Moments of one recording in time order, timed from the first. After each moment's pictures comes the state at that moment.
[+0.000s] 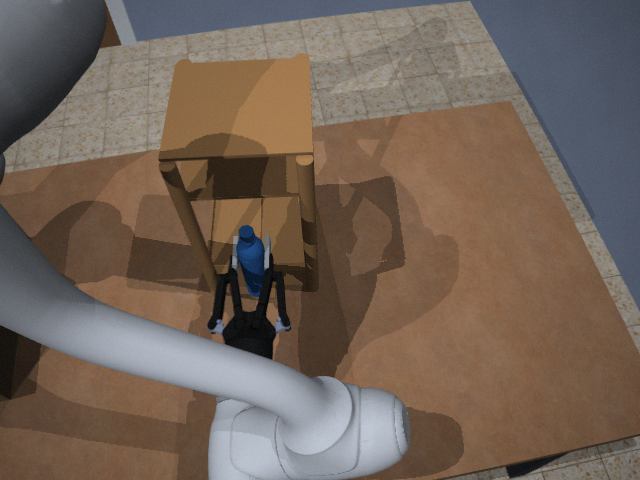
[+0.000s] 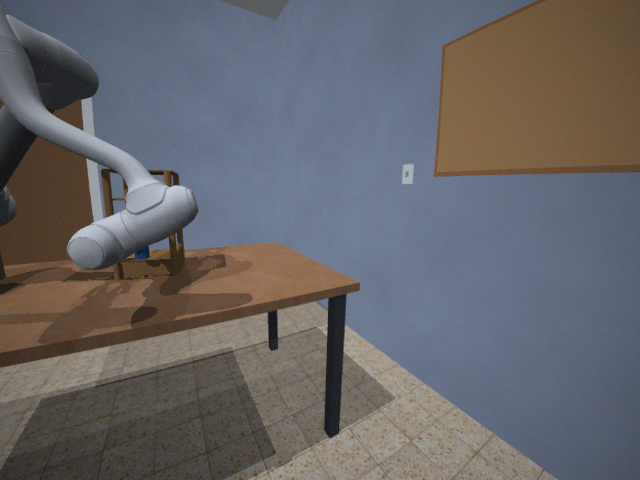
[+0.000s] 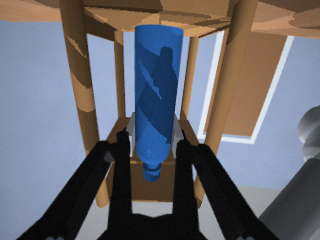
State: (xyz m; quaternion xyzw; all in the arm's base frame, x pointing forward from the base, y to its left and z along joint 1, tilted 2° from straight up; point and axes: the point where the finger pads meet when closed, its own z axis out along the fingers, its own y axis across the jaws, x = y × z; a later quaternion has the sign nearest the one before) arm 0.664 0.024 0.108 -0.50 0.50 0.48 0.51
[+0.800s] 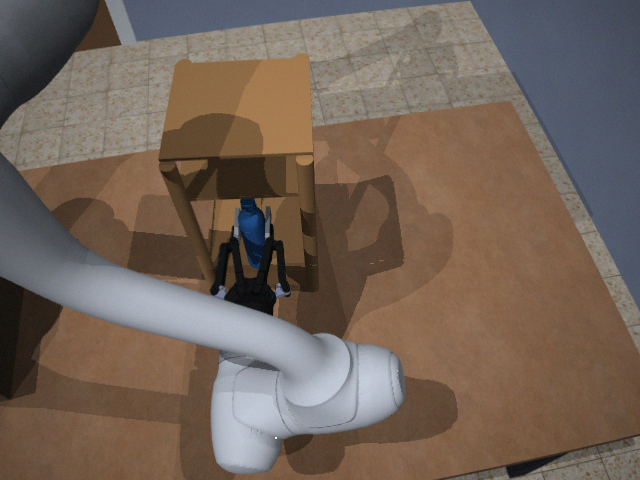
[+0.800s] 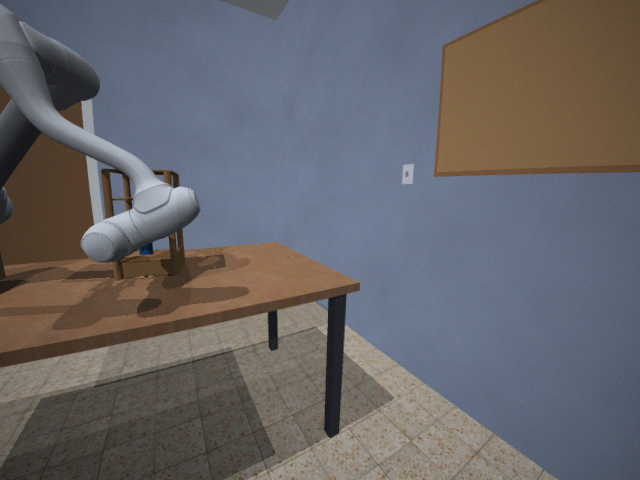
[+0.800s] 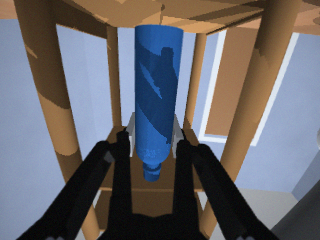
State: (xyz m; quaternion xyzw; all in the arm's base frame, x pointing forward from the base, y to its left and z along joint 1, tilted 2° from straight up) arm 0.666 0.085 0.108 -0.50 0.50 0.48 0.51
